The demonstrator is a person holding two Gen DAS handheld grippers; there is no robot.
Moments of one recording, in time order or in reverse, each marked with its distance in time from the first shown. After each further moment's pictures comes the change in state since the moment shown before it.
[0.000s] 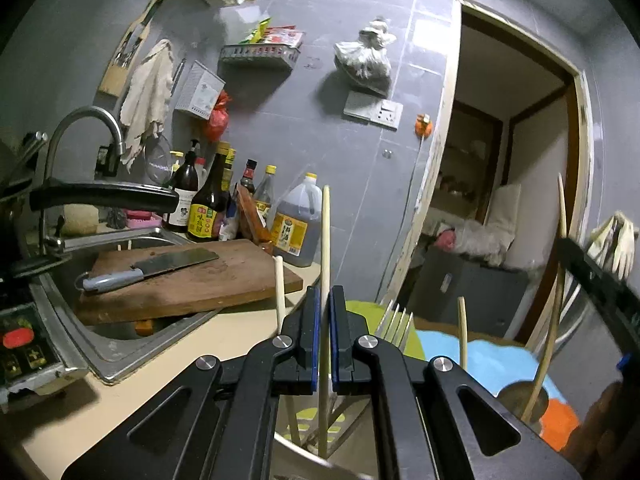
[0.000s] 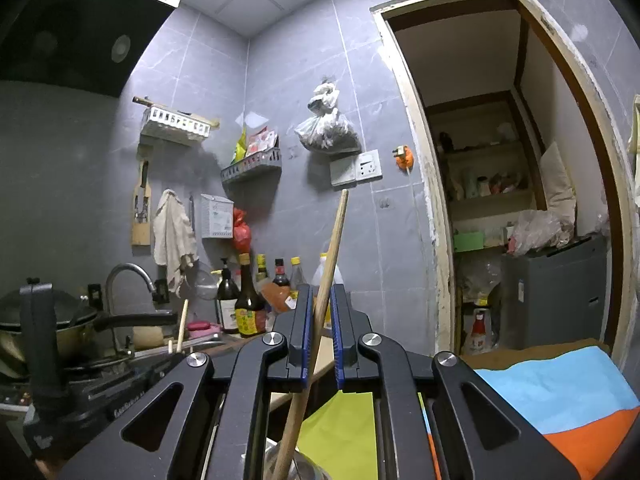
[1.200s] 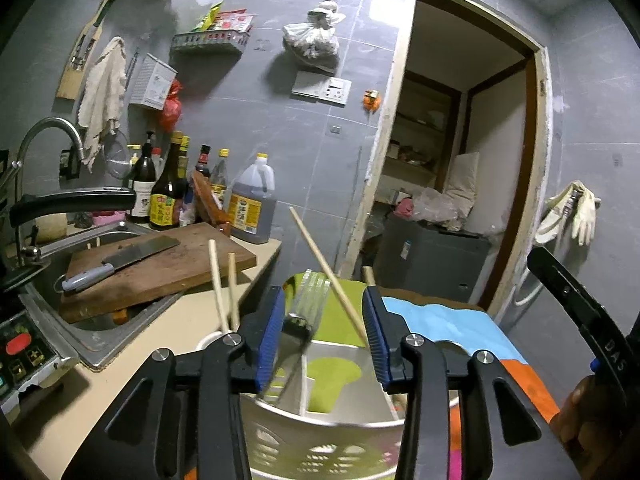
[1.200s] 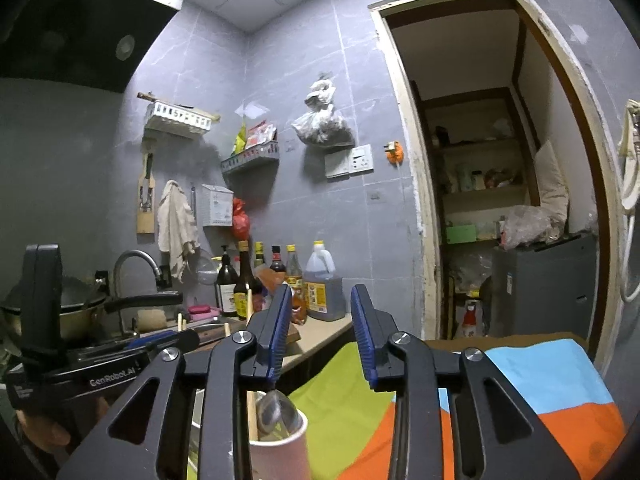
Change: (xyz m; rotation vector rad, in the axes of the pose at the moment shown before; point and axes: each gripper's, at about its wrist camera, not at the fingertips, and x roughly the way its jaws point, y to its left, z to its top) left arm -0.031 -0.031 0.004 0.066 0.105 -0.153; right arm -0.051 -0.018 0.004 -0.012 0.059 -0.007
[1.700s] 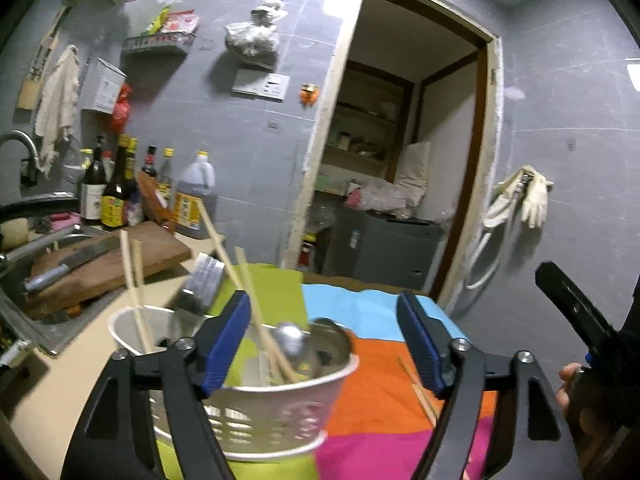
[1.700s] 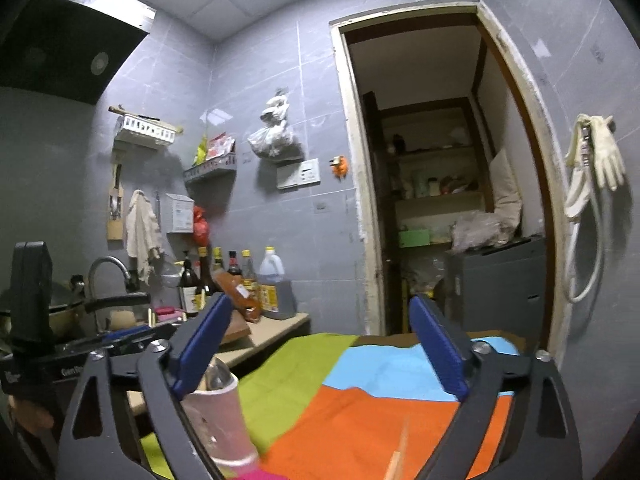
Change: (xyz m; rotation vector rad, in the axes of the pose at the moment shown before) left arm -0.021 -0.068 -0.009 0.044 0.029 -0.169; right arm -0.080 -0.044 0.016 -0.004 -0.013 -0.147
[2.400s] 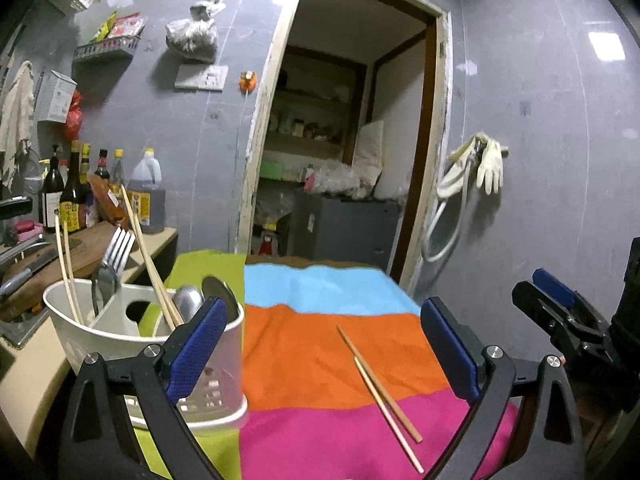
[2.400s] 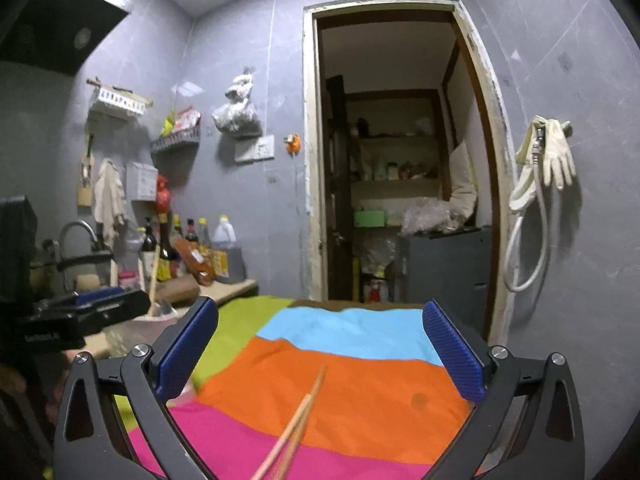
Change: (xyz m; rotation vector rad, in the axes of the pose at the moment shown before) left arm 0.010 -0.069 -0.029 0.099 0.061 -0.100; right arm -0.055 -0.046 -0.020 -0.071 0.096 -0.150
